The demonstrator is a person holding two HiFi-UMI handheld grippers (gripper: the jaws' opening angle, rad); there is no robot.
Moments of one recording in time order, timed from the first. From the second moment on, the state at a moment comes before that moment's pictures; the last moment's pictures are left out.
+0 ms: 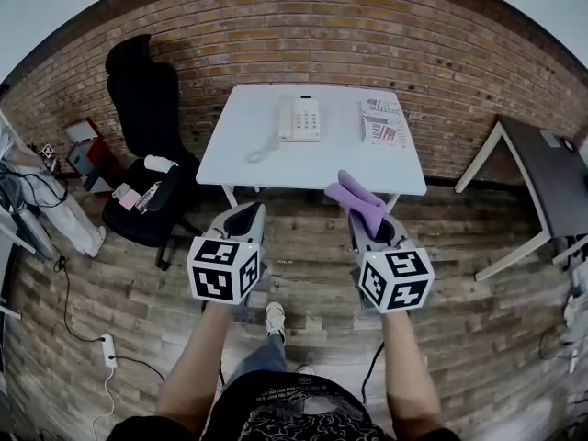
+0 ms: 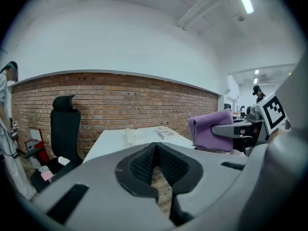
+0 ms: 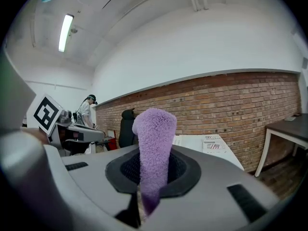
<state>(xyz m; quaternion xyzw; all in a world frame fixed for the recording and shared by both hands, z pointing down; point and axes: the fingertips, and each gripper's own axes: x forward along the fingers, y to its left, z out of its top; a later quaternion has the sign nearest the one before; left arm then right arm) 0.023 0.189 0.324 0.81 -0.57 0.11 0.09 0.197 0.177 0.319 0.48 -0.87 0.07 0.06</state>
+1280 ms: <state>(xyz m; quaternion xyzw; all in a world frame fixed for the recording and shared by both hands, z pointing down) -0.094 -0.101 0.342 0.83 -0.53 0.11 0.12 0.094 -0.102 0.329 0.52 -0.84 0.10 0.11</state>
